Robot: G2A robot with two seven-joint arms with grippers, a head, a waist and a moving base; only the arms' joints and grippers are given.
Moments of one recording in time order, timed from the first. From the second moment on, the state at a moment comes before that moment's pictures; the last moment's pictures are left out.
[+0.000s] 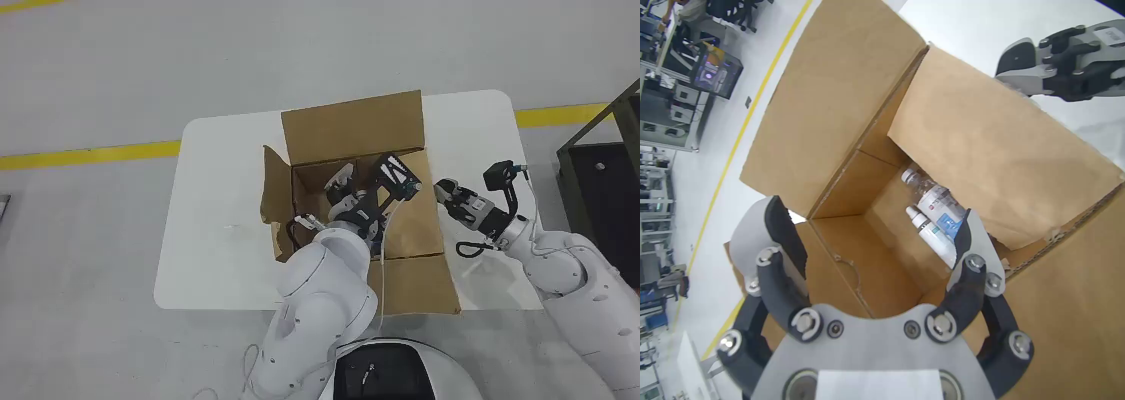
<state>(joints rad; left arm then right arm) 0.93 -1.63 -0.96 -1.98 1.85 -0.40 -1.25 -1.13 -1.09 1.36 -1.44 -0.56 -0.56 0.25</state>
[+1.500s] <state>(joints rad) 0.91 -1.65 -1.28 -1.59 0.73 -0.07 -1.01 -1.43 -1.07 1.49 -1.68 -0.62 -0.57 0.22</state>
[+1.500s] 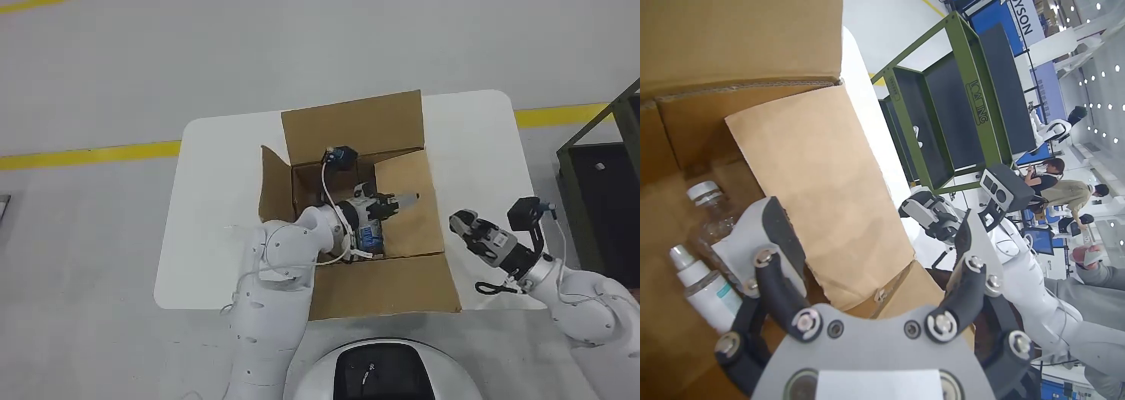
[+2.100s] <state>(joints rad) 0.87 -1.63 -1.31 -1.31 0.50 -0.08 -0.95 -1.40 -1.07 1.44 -1.64 -0.64 -0.58 0.22</state>
